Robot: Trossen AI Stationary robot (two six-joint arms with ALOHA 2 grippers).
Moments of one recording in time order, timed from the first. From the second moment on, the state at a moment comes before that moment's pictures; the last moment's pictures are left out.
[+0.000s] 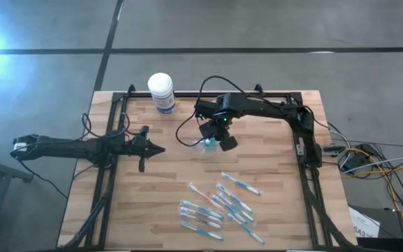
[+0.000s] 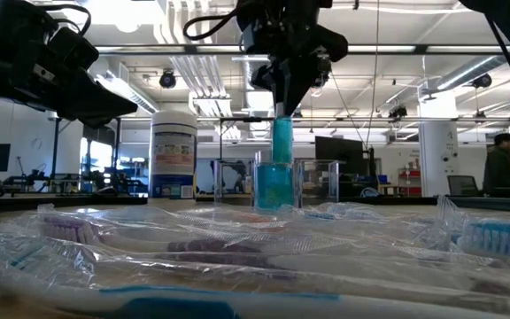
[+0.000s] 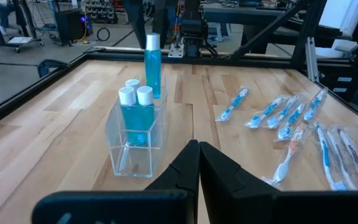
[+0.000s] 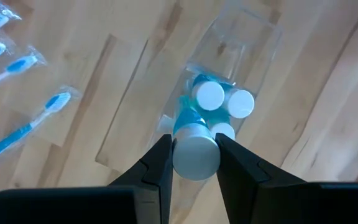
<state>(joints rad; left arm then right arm) 0.11 0.51 0.06 0.32 0.08 -0.03 -0.19 2.05 1.98 -1.31 -0.11 -0.62</state>
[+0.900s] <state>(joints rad) 0.11 0.51 0.06 0.32 0.08 -0.03 -0.20 2.05 1.82 -1.18 -0.10 -0.60</state>
